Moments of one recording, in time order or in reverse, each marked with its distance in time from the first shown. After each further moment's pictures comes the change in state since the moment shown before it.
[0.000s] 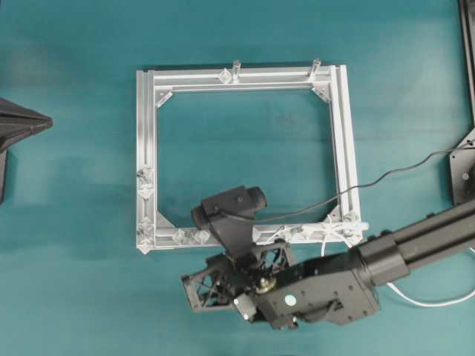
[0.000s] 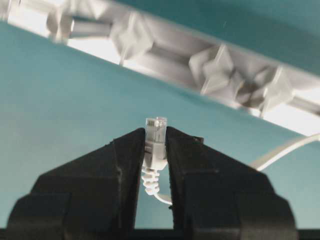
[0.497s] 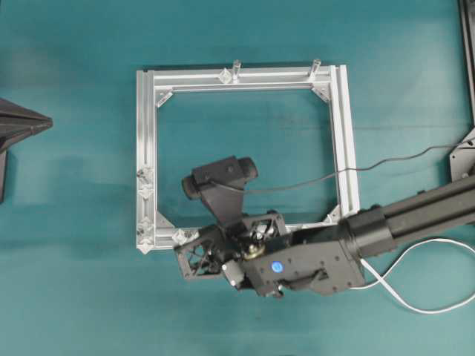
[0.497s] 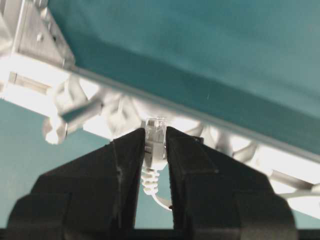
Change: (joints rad) left arm 0.000 0.000 0.005 0.000 -0.002 -0.002; right arm -0.080 0.000 0.000 -0.017 0.000 -0.075
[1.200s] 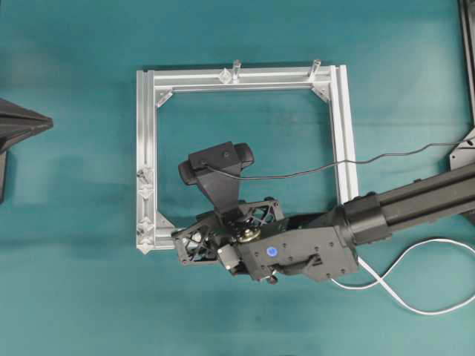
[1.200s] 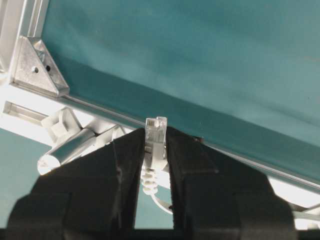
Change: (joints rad) left arm 0.000 -0.002 0.008 0.000 -0.011 0.002; right arm -0.026 0.000 0.000 -0.002 0.000 -0.028
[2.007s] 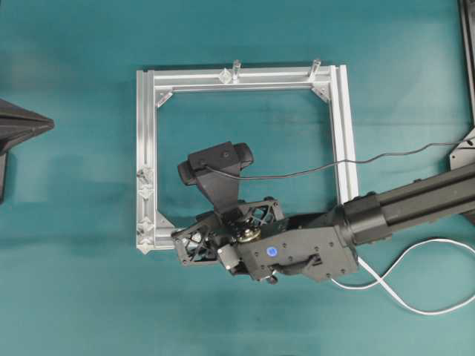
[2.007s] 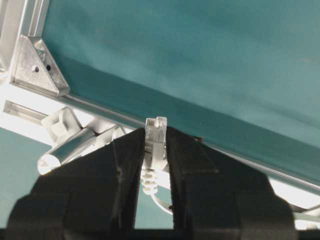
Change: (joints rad) left arm 0.000 0.000 0.018 0.000 -0.021 0.000; right arm 0.000 0.000 0.002 0.000 0.000 -0.008
